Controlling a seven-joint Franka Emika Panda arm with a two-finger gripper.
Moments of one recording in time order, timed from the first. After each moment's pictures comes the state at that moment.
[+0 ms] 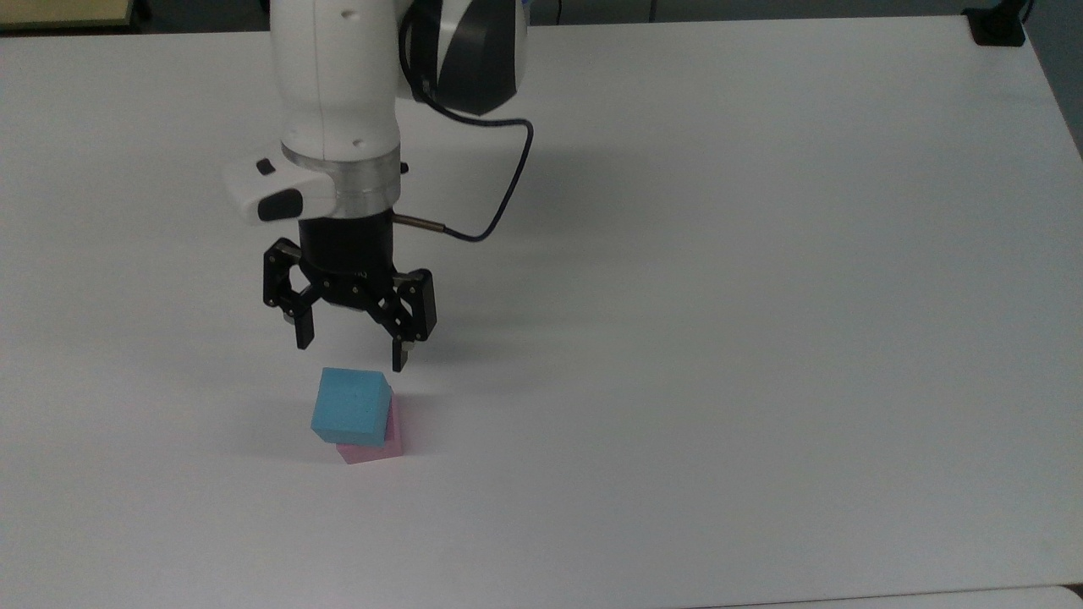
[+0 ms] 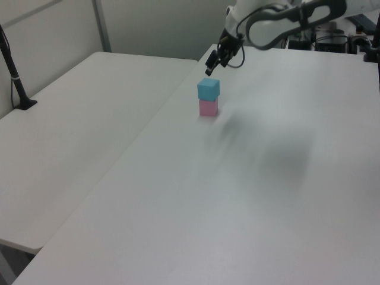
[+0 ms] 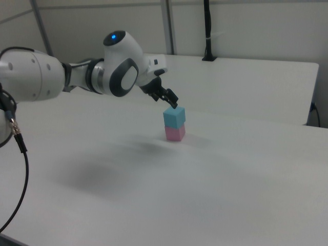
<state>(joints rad) 0.14 0.47 -0.24 -1.54 0.06 2.53 0.15</state>
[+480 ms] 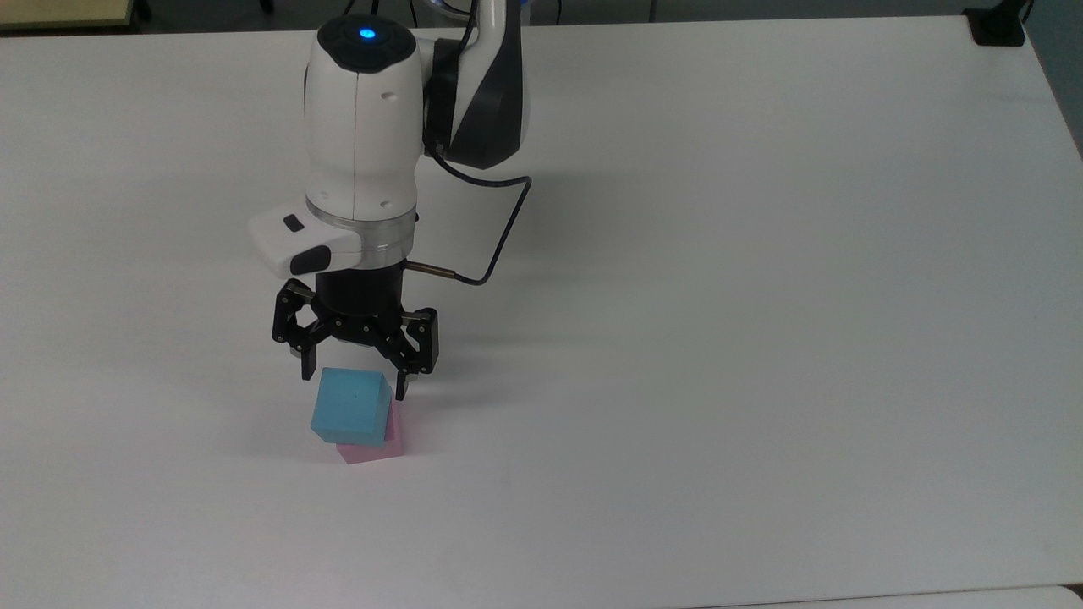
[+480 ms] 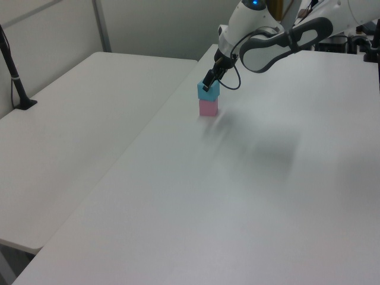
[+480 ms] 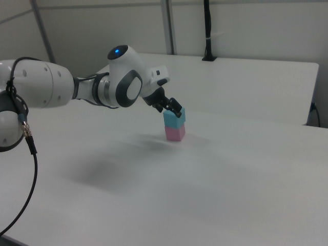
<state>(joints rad) 0.14 0.57 -0.24 -1.52 -0.03 2.59 0.15</state>
